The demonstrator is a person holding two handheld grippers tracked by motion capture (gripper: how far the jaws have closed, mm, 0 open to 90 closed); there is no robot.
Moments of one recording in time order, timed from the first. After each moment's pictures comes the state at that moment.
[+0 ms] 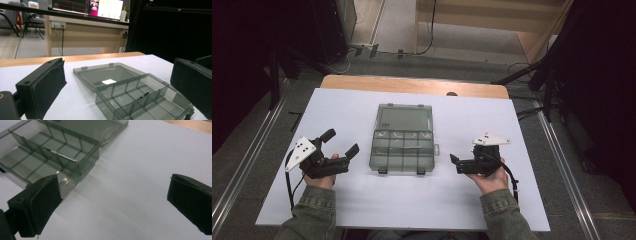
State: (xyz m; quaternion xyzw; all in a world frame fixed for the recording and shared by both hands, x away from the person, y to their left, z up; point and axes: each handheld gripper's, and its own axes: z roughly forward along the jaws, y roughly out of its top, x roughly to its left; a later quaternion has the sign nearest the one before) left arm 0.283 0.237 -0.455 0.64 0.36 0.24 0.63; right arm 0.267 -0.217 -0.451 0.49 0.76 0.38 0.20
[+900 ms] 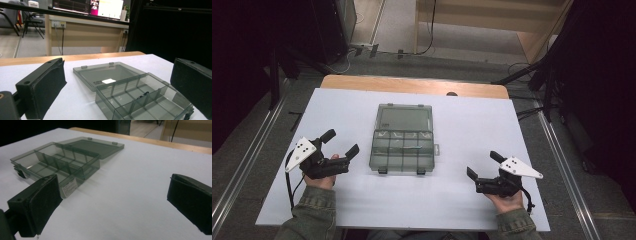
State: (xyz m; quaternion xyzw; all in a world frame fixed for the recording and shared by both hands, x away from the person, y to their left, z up) left arm 0.282 0.237 -0.456 0.64 0.37 0.24 0.63; right arm 0.211 -0.264 -0.482 0.45 0.69 0.51 0.25
